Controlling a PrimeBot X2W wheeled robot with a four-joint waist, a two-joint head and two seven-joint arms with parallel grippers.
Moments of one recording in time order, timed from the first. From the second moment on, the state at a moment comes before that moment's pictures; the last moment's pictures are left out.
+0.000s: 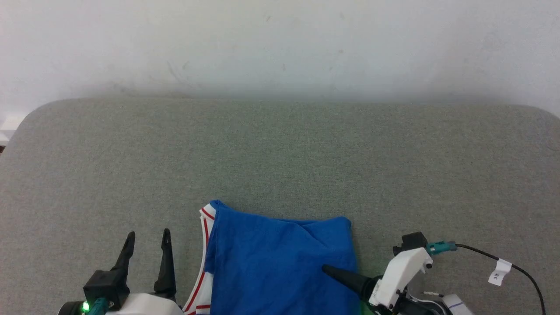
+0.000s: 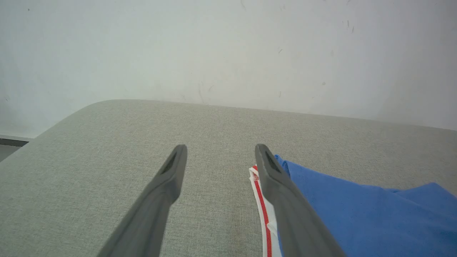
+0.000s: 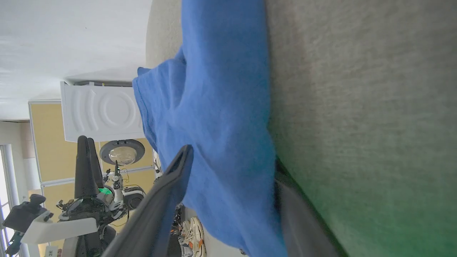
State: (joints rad) left arm 0.10 0.29 -0.21 0.06 -0.37 0.21 -0.25; right arm -0.19 -0.05 0.27 0.58 1.22 0.13 0.53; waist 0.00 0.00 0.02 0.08
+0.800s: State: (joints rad) left arm 0.12 0.28 -0.19 0.02 -0.37 0.22 -0.26; right arm -0.31 -0.42 0.56 0.45 0.69 0.13 0.37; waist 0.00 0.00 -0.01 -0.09
